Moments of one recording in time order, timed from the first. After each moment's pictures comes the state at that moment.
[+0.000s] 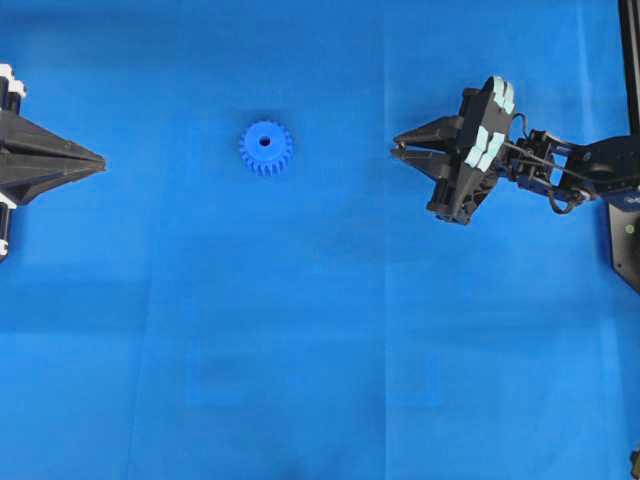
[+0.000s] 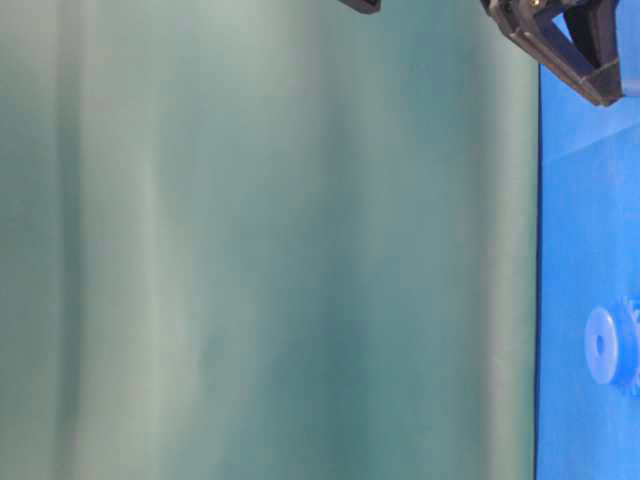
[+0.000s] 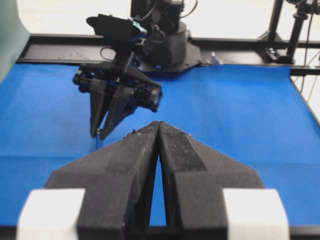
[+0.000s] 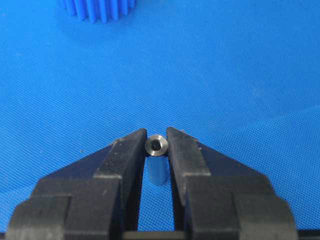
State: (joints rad) left arm 0.00 -1.02 1.22 0.00 -0.25 -0.01; right arm -0.19 0.08 1.10 0.23 -0.76 0.02
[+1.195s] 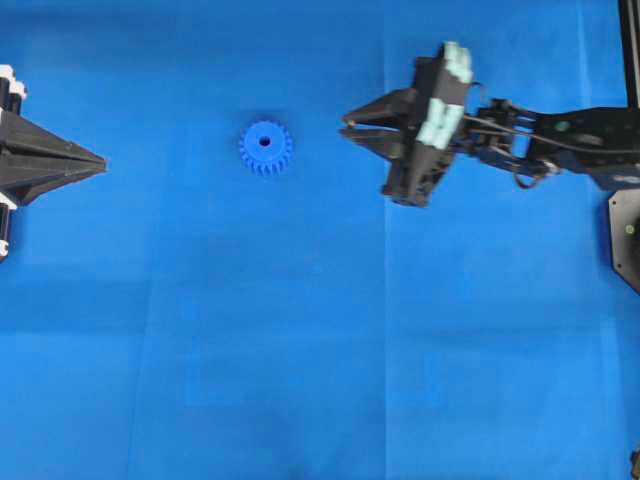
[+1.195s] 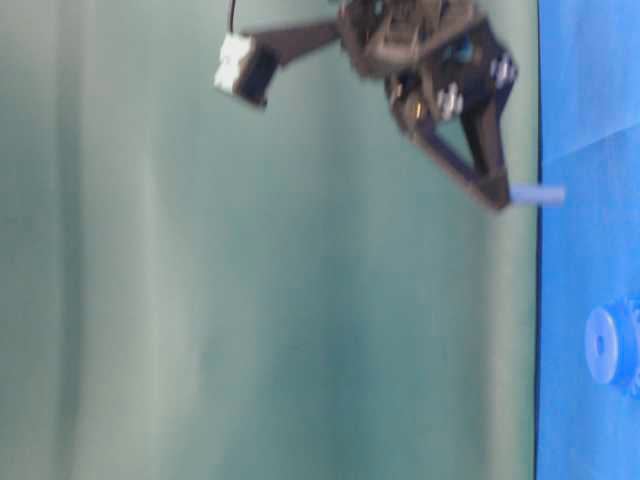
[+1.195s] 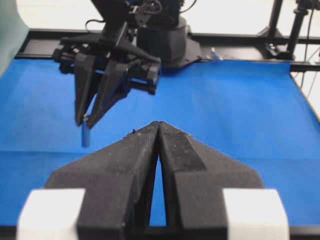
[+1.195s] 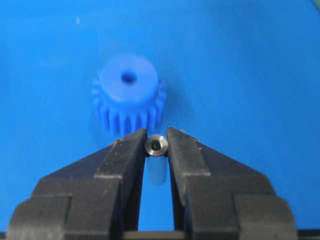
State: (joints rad) left arm 0.00 -1.02 1.22 0.00 -0.24 -0.01; right arm -0.18 0.00 0.80 0.22 -0.44 -0.08
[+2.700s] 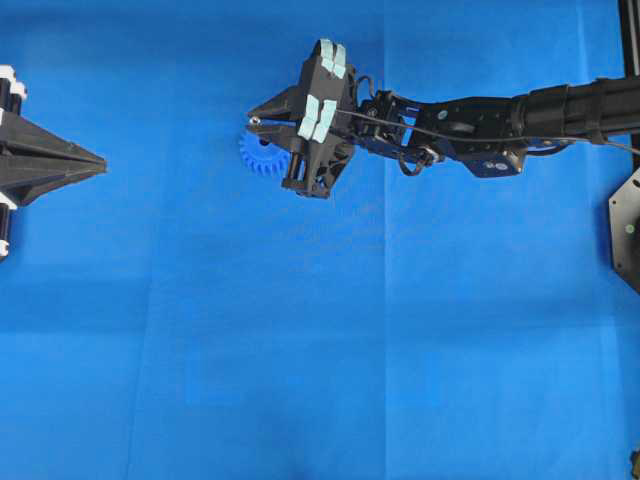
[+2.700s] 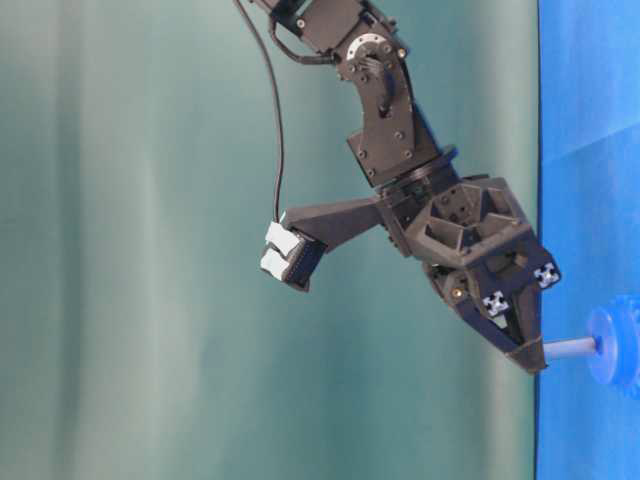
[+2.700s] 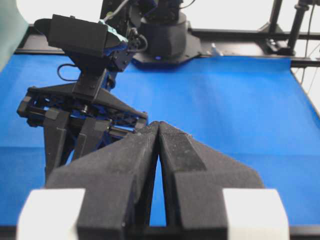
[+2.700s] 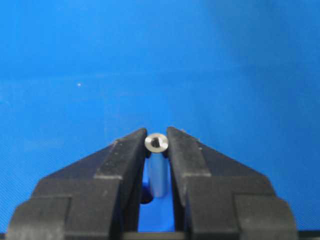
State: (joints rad) left arm 0.00 -1.02 1.22 0.00 -0.22 -0.01; right arm -0.18 0.30 0.46 0.23 -0.34 -0.10
